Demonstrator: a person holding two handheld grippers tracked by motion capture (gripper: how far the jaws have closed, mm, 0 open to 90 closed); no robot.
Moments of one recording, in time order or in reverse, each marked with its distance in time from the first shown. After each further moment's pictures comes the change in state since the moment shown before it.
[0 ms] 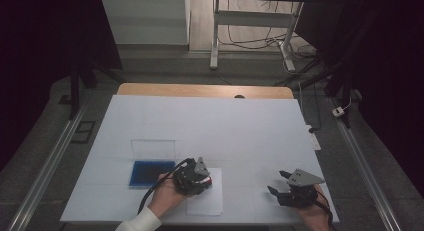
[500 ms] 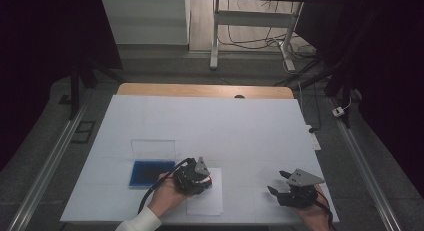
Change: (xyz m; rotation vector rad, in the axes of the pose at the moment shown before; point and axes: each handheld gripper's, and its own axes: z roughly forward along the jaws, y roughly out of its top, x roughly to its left) left arm 0.000 0.001 0.000 0.002 -0.005 -0.004; right arm 0.000 0.000 0.000 0.001 0.000 0.000
